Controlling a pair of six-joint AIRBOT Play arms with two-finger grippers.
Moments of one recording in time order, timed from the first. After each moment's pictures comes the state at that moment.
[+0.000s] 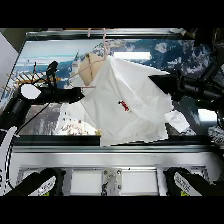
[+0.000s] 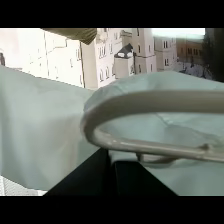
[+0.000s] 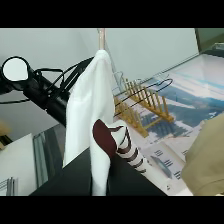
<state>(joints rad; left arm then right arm) -0.12 -1.13 1.03 0.95 -0.97 -1.52 -0.17 -1.06 0.98 0.12 1.39 0.23</state>
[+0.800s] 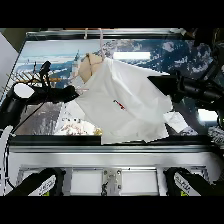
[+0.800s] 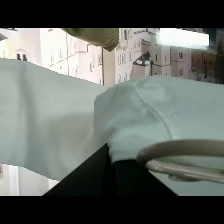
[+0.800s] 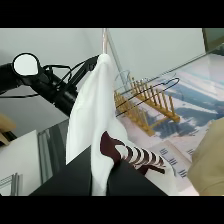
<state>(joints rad) -0.02 -1.13 1.03 0.95 -1.00 -1.51 -0.16 -1.04 0.98 0.10 1.40 0.24</state>
